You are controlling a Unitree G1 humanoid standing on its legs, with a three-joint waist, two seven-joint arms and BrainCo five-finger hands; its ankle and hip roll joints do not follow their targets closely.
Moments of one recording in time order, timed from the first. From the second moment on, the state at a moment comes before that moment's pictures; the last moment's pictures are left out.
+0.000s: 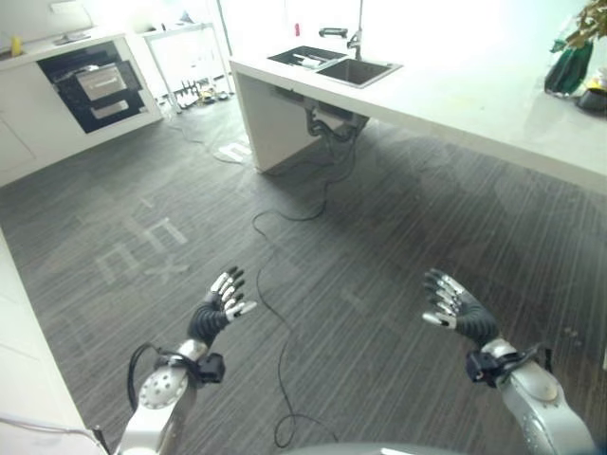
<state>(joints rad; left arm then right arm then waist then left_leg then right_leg) 0.27 0.44 -0.04 0.01 -0.46 -0.13 -0.15 0.25 -0.48 0.06 -0.07 0.40 -0.04 0.25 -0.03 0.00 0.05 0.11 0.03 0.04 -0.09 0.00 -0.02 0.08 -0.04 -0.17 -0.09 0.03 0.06</state>
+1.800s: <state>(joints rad) 0.23 0.53 0.00 -0.17 -0.51 -0.15 -0.27 0.41 -0.50 -0.03 -0.19 0.37 -0.06 0.27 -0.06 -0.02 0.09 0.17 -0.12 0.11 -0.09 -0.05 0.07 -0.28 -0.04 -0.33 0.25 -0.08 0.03</state>
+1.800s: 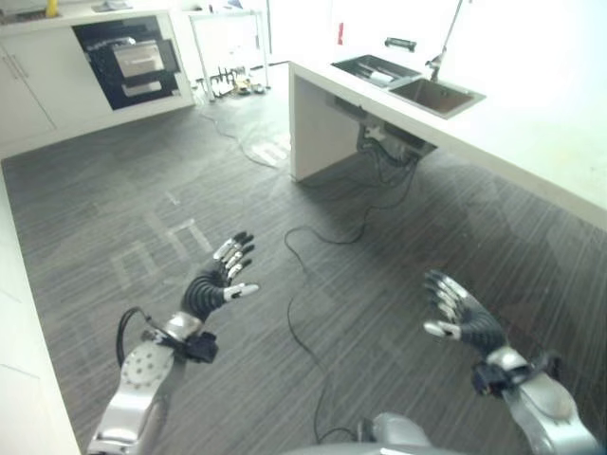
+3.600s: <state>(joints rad) 0.14 0.49 0.04 -0.23 -0.57 -0.28 -0.20 0.28 -0.49 -0.05 -0.37 0.33 -0.18 0.17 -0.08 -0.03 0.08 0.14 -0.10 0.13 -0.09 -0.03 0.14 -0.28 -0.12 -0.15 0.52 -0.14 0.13</state>
